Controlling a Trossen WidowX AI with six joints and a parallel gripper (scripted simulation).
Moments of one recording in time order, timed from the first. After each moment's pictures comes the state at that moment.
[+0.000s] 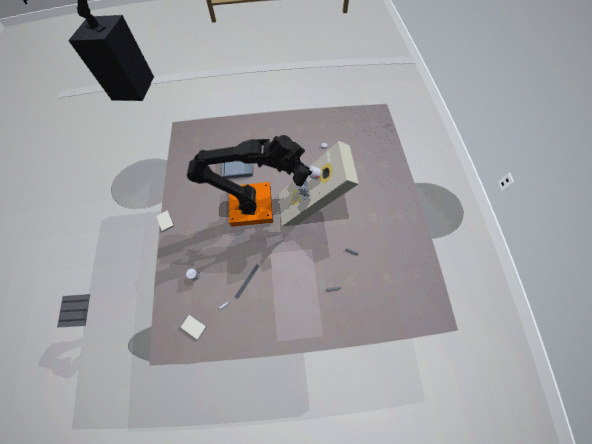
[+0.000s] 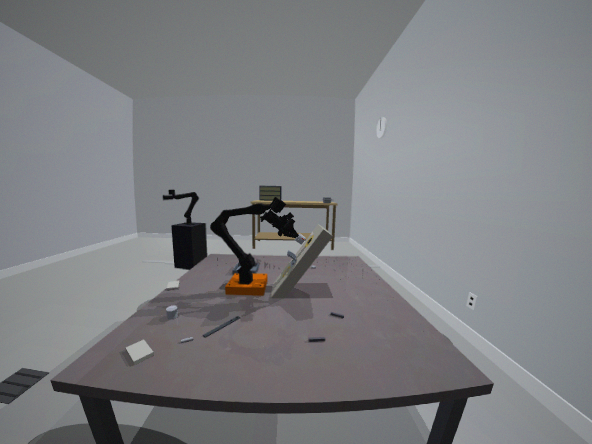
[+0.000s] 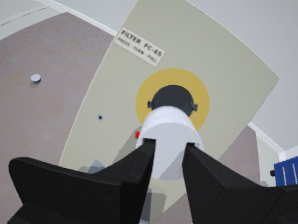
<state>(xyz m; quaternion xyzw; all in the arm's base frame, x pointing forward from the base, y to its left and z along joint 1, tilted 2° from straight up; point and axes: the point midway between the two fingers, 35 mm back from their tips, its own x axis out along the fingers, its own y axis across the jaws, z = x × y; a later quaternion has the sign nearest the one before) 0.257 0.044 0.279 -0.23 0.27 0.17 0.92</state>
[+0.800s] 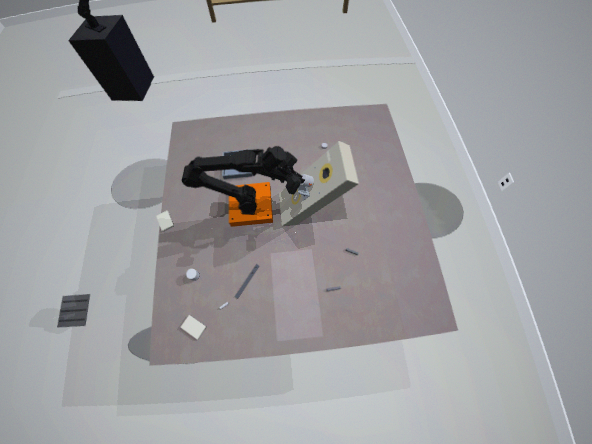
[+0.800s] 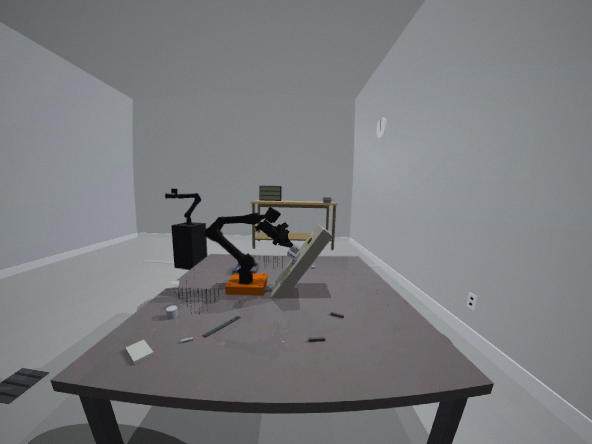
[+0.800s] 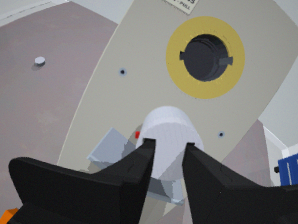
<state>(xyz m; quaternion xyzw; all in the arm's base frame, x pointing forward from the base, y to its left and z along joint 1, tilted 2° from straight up) 0.230 0.040 0.226 -0.23 0.28 0.17 0.92</state>
